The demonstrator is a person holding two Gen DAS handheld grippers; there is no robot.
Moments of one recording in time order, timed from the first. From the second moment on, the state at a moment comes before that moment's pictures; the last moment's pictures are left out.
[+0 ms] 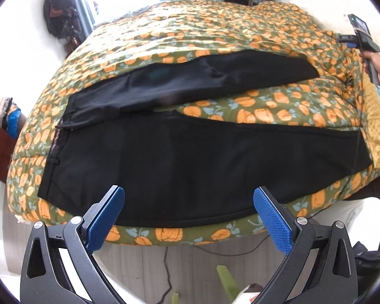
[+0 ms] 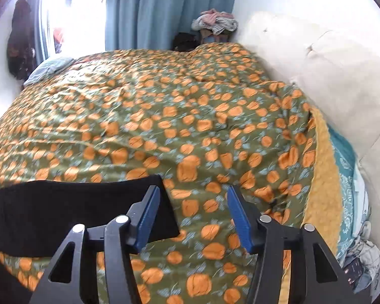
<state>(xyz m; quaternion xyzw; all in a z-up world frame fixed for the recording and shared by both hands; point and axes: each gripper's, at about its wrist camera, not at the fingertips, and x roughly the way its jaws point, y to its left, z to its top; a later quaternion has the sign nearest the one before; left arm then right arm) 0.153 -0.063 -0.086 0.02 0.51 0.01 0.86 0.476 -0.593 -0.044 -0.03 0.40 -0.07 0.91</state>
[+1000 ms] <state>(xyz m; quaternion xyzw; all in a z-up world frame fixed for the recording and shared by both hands) 0.400 0.099 -0.246 -0.07 0.42 0.23 0.87 0.584 -0.513 -0.251 0.18 0.53 0.05 0.82</state>
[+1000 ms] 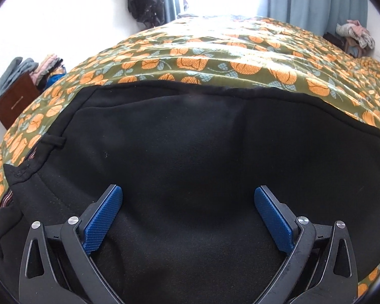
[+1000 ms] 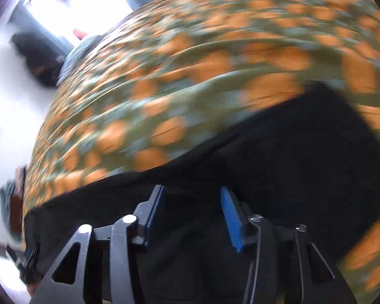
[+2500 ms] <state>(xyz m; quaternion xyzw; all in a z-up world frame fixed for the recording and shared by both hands) 0.213 -0.010 -0.208 -0.03 0.51 0.04 0.86 0.138 -0.561 -0.192 0.21 0.49 -0.01 0.85</state>
